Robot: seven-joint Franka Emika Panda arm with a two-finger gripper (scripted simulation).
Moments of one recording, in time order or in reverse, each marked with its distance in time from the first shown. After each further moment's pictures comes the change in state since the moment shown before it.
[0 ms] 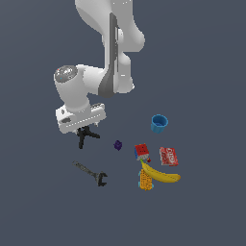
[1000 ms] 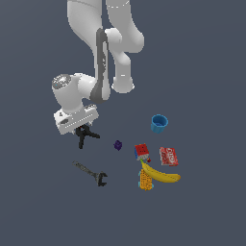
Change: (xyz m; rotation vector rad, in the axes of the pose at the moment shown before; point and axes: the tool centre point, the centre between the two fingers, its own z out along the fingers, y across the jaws) arm -0.056 0.019 0.057 0.009 0.022 -0.145
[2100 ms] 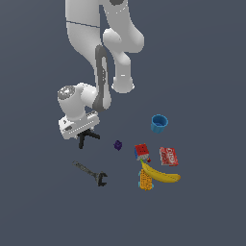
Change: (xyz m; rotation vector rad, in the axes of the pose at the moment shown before) arm -0.001 0.001 0.049 -0.002 0.002 -0.003
